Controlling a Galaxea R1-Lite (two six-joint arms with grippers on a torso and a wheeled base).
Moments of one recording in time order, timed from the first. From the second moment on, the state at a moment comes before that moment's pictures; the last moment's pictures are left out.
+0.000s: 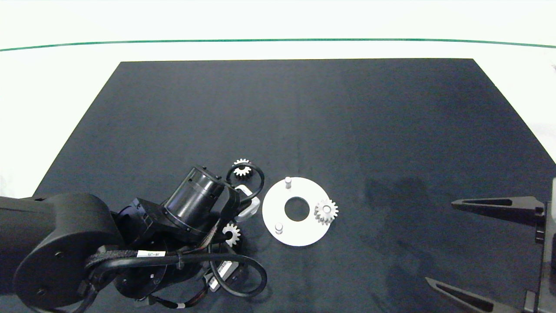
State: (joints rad) left arm -0.76 1.64 -0.92 0.17 0.35 0.17; right arm 0.74 1.06 -0.73 0.07 -0.06 -0.35
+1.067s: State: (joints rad) left arm -0.77 1.63 -0.93 0.13 0.35 0.12; right arm 0.75 1.07 -0.72 0.07 -0.06 -0.35
